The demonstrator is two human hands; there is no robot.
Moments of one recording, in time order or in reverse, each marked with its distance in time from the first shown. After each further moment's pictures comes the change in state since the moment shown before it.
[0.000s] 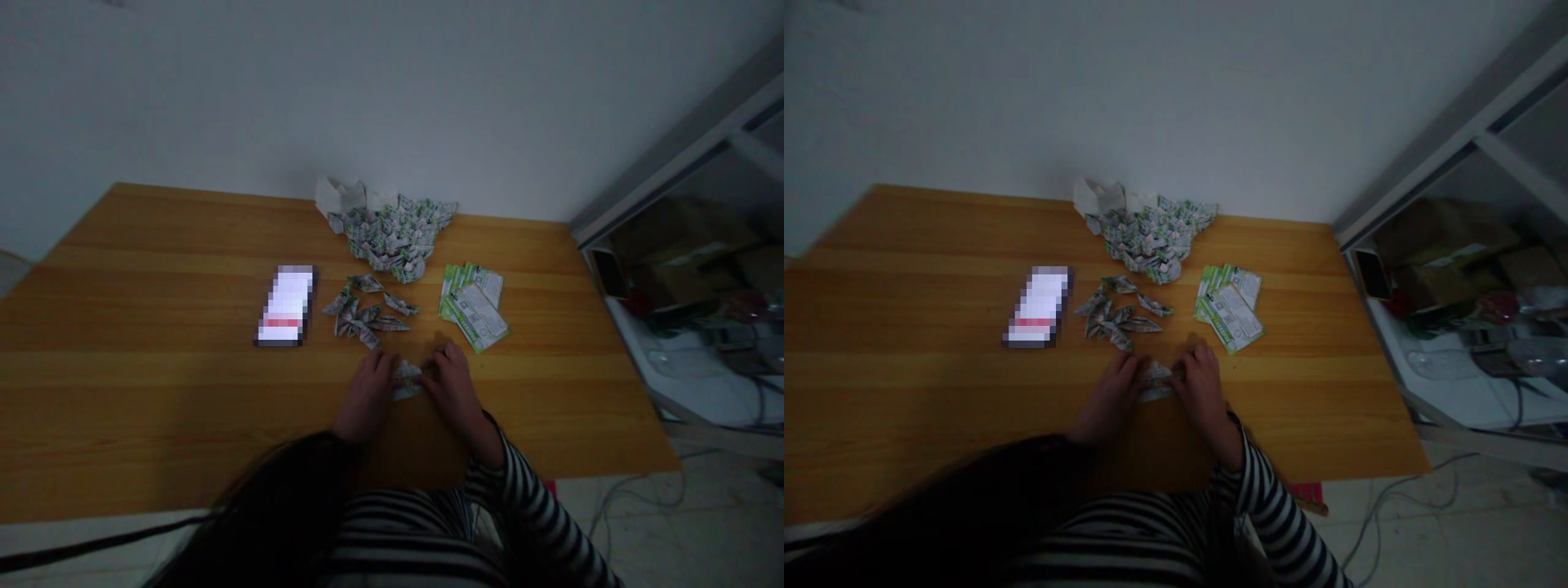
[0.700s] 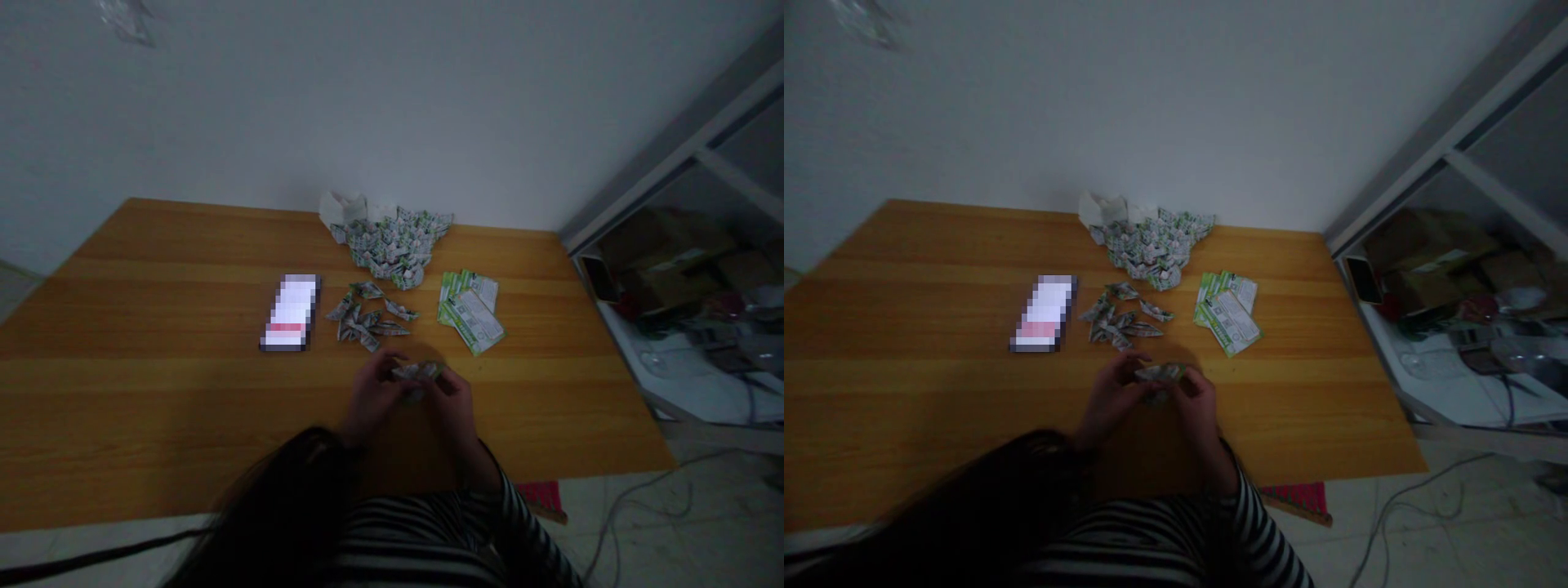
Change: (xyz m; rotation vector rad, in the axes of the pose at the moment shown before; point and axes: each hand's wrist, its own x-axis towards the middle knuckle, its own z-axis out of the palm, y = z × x) left_hand 0.009 0.030 -0.012 -0.843 0.099 -0.251; right_hand -0.017 -0.032 0.012 0.958 0.230 0.284
